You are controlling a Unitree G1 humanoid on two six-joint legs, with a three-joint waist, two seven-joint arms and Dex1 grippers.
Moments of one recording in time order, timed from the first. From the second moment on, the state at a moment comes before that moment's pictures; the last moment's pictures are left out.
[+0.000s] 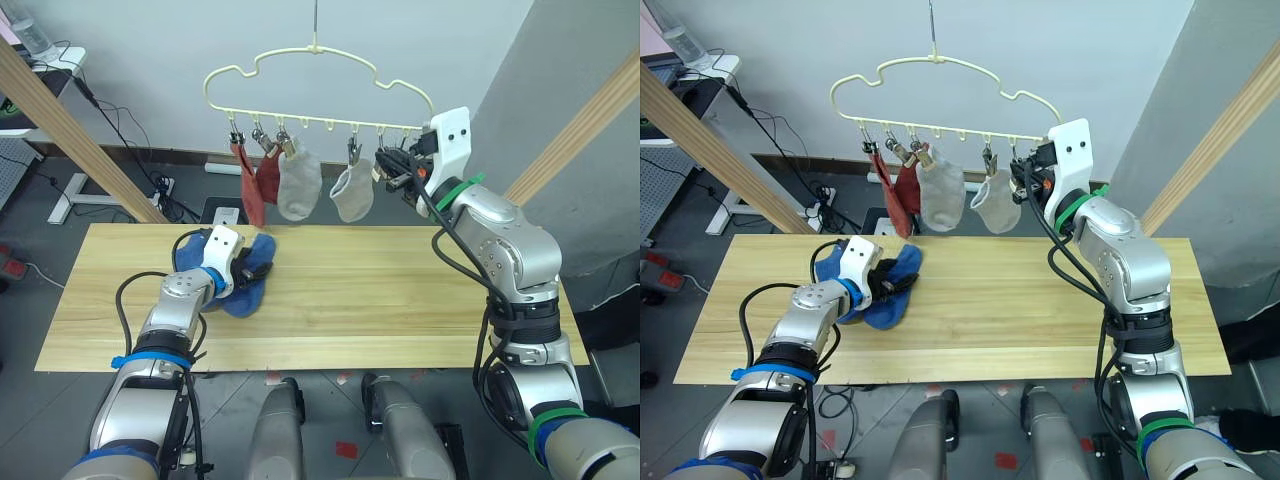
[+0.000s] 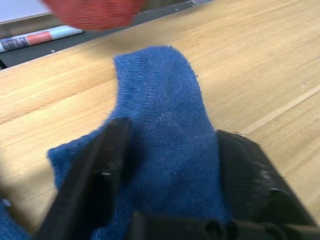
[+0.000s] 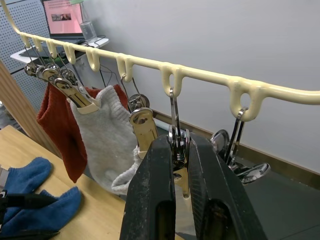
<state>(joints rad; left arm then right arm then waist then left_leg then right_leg) -0.61 0.49 -0.01 0.79 -0.02 0.02 -0.69 -0.79 -0.24 -0.02 -0.12 0.33 0.75 0.33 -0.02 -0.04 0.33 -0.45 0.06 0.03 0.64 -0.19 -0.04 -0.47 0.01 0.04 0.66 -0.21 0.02</state>
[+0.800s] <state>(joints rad) -0.42 0.39 -0.04 0.15 -0.16 -0.16 -0.84 -0.95 -0.23 -0.25 0.01 0.60 1.11 0.32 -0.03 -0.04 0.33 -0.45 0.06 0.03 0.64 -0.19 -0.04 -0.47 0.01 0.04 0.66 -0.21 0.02</state>
